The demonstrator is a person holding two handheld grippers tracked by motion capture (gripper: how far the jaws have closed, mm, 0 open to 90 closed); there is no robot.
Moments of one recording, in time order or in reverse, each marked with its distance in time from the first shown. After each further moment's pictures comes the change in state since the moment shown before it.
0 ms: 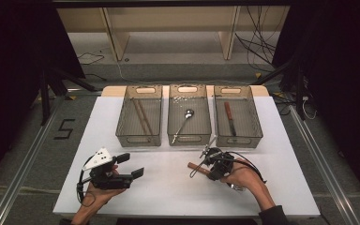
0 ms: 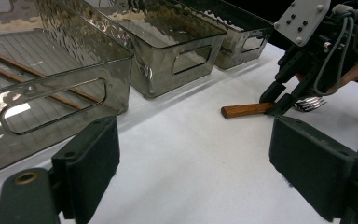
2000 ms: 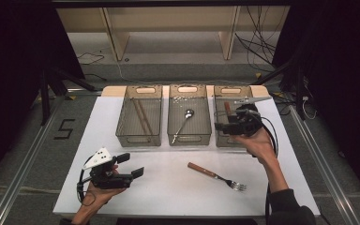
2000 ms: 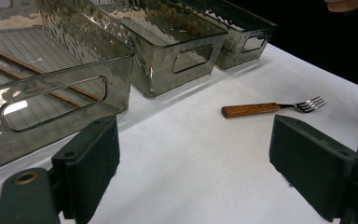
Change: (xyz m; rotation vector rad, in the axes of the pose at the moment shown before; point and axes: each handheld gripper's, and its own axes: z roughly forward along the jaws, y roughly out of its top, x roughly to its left) left arm 0.002 0.000 0.001 0.002 -0.004 -0.011; right arm -0.078 -0.007 -0.099 -0.636 -0.036 0.374
